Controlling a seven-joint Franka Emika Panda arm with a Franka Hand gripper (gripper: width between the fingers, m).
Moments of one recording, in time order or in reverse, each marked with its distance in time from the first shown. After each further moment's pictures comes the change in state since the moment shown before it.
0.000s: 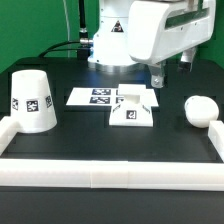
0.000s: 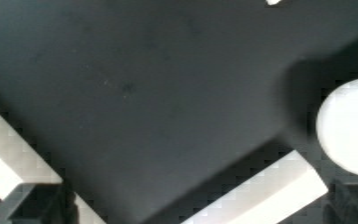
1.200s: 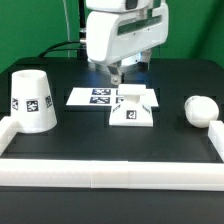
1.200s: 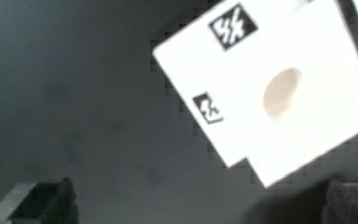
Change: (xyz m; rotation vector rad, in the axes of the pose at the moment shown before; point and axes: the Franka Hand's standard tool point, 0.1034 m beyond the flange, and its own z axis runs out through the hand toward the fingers) arm -0.094 -0.026 0.023 0.008 0.003 0.016
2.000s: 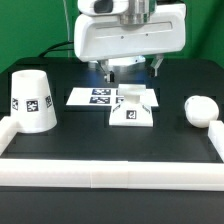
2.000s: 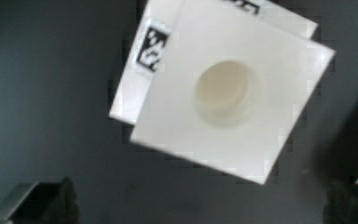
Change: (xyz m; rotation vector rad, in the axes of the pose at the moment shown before) arm -0.011 -0.018 0.012 0.031 0.035 0.649
